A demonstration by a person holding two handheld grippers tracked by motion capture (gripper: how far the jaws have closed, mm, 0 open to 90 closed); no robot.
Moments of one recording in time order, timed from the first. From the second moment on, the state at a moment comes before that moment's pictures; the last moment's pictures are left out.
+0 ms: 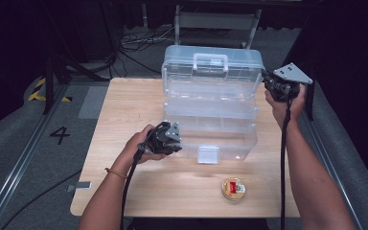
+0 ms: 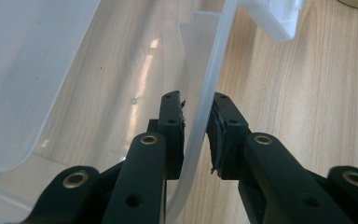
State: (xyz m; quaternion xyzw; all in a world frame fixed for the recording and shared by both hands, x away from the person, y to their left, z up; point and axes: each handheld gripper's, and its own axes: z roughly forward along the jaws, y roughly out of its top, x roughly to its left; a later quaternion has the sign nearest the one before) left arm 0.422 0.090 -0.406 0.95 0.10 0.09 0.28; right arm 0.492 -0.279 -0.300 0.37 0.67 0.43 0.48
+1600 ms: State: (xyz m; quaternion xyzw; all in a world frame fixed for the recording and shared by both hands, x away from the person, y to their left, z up) left arm 0.428 0.088 -0.411 0.95 0.09 0.07 0.29; right arm 0.564 -0.283 -0.294 0.40 0.69 0.43 0.42
